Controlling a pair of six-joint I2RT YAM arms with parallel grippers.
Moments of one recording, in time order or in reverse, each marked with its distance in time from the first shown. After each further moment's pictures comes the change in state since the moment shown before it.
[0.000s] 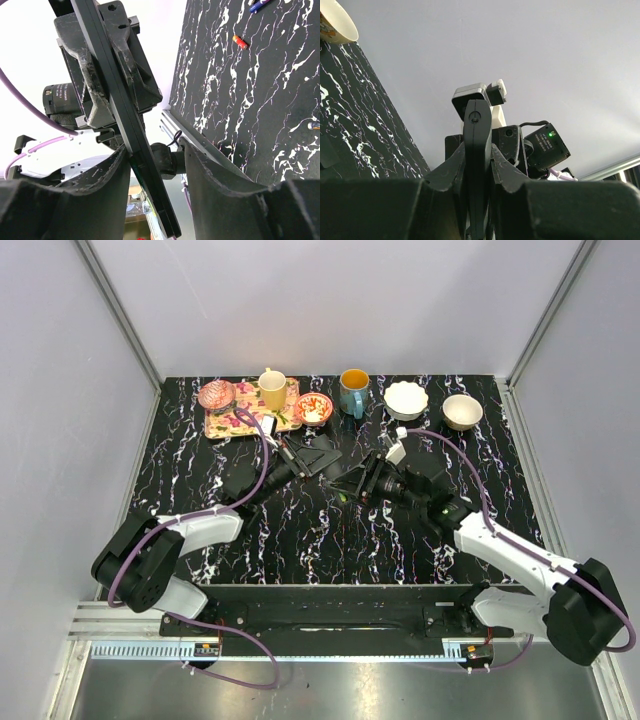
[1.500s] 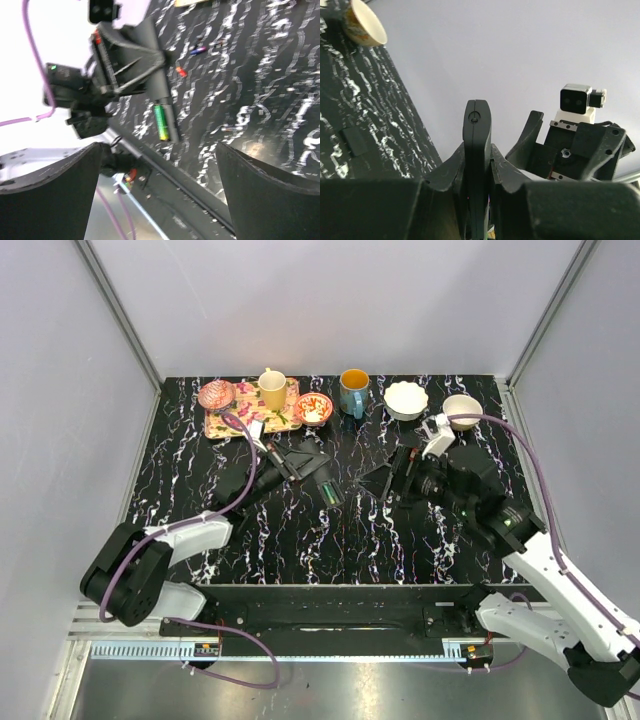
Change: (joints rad) left arm 0.049 -0.072 -0.041 -0.086 0.015 0.045; right arm -0.013 -0.237 0.317 -0.634 0.161 -0.435
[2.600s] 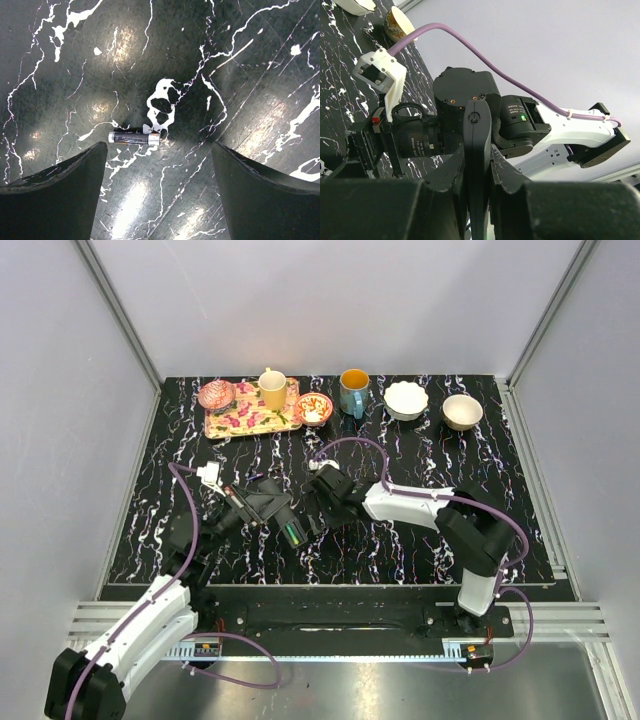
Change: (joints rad) left arm 0.132 -0.758 -0.351 -0.468 0.035 0.131; right arm 0.263 0.912 0.107 0.055 0.341 -0.280
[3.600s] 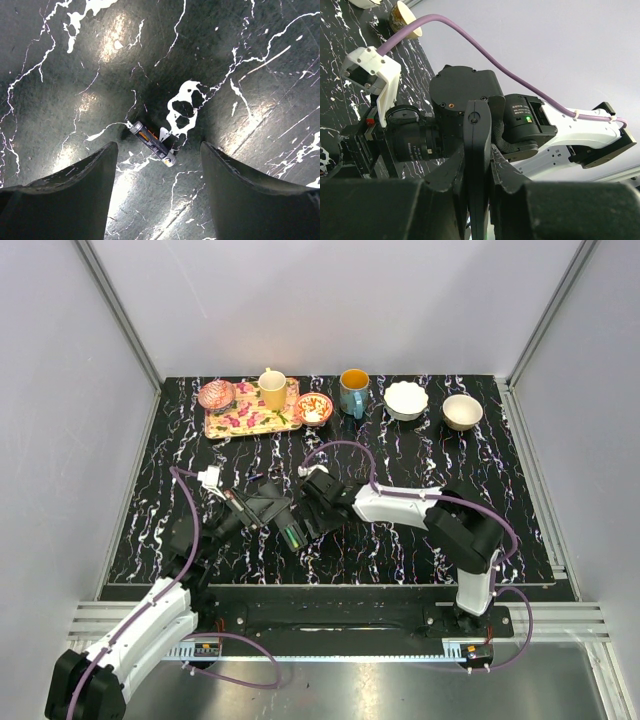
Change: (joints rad) left arm 0.000 -0.019 -0.036 0.005 -0.007 -0.015; right arm 0.038 0.068 0.060 -0.024 0.006 -0.056
